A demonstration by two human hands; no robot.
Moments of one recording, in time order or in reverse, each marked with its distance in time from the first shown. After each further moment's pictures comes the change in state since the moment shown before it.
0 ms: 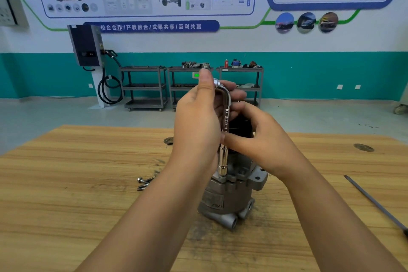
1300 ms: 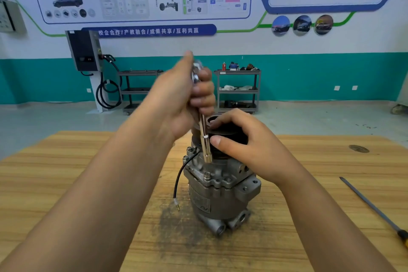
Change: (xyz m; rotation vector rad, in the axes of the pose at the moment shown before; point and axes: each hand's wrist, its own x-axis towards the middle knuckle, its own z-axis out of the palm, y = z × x) left_hand 0.044 0.037 -0.009 -0.066 -0.268 -0.365; right_hand -0.003 -0.001 -0.004 -0.152 -0.071 0.008
